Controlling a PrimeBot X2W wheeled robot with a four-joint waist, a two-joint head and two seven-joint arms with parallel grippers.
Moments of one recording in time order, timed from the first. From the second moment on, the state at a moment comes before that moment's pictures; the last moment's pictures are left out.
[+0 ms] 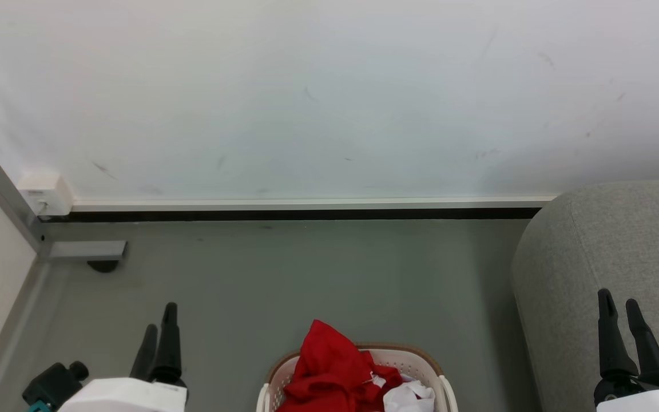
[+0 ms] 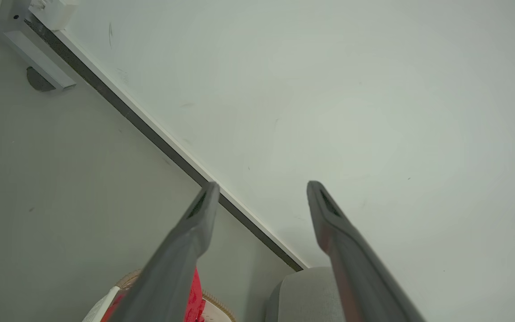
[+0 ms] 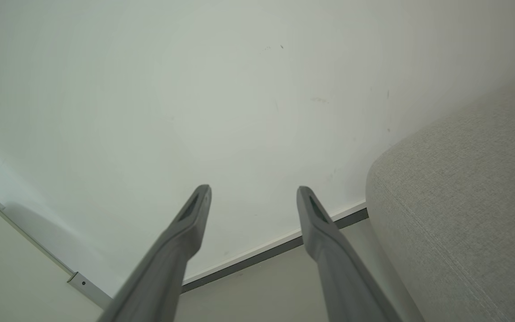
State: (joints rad) left arm -0.07 0.04 0.01 0.18 -0.93 -0.01 -0.07; right arm -0.07 -0.21 0.13 0.20 0.92 0.13 -0.24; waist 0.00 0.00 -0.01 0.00
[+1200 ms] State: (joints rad) left arm -0.07 0.04 -0.02 0.26 -0.44 -0.01 -0.17; right arm -0.06 -0.13 0.02 0.24 0.36 0.13 -0.25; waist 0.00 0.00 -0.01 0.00
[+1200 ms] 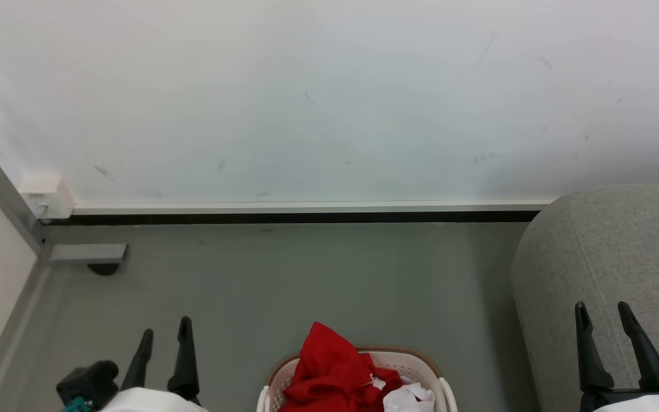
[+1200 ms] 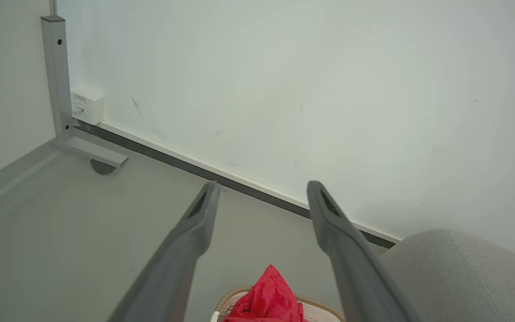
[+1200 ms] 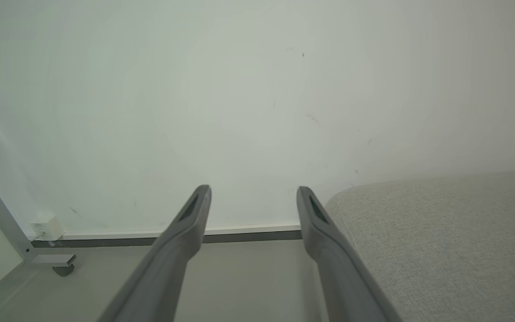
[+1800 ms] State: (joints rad) left arm -0.07 0.05 -0.01 0.31 -0.27 -0.01 -0.21; right arm -0.06 -0.09 -0.02 0.26 0.17 0.13 -0.26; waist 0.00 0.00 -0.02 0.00
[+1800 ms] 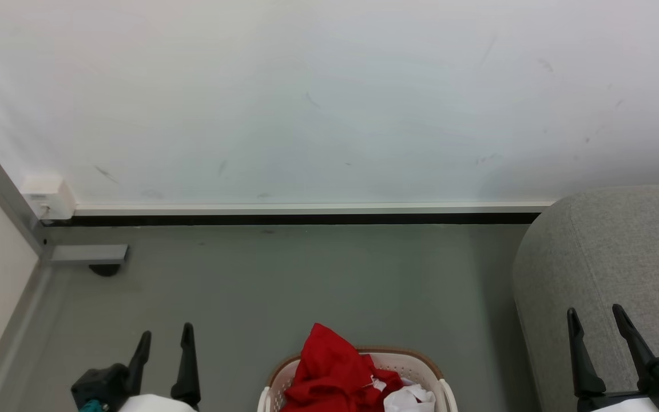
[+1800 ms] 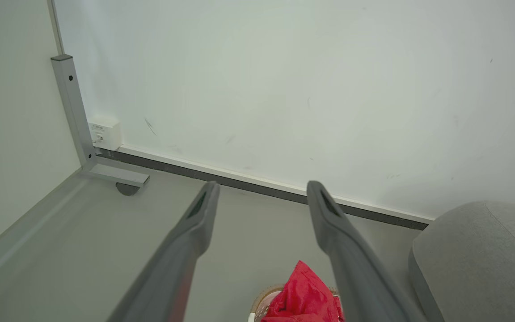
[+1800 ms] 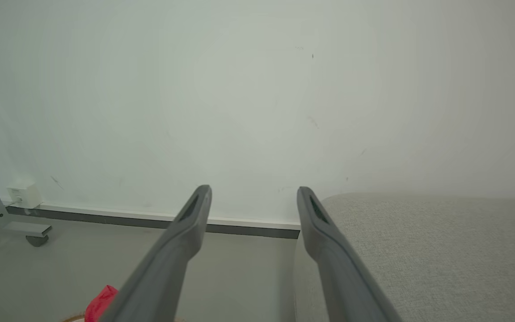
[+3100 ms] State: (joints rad) left arm -0.08 0.05 -0.02 0.35 -0.08 -0.04 -0.26; right arm -0.06 -0.05 -0.05 0.29 -0.03 0.13 -0.26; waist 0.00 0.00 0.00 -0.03
